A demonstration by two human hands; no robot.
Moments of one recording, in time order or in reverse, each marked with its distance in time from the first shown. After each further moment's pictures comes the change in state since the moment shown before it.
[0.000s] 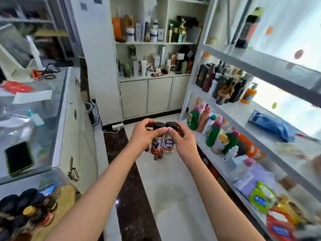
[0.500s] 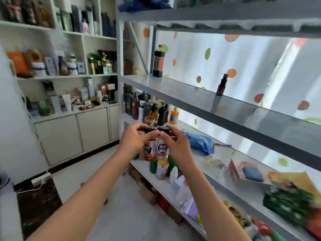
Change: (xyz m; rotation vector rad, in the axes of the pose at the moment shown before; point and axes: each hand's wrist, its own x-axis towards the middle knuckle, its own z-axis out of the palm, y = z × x) left_hand 0.090 0.122 0.282 -0.010 -0.276 0.209; right_hand 0.079 -0.024 -0.285 -0.183 0.315 -0.141
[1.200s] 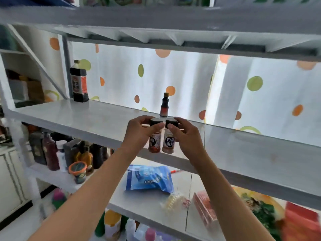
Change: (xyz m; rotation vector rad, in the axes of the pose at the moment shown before) left_hand 0.266 0.074 0.227 -0.245 -0.349 0.239; right_hand 0.218 0.045 -0.194 -0.191 0.439 -0.039
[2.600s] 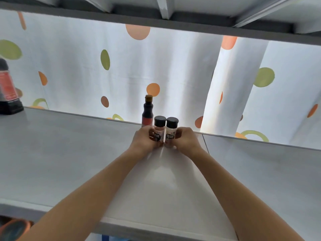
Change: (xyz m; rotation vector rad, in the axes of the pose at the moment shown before) left_hand 0.222 -0.132 0.098 0.316 -0.356 -0.026; right_hand 0.206 0.165 -0.013 -0.456 -0.001 0.351
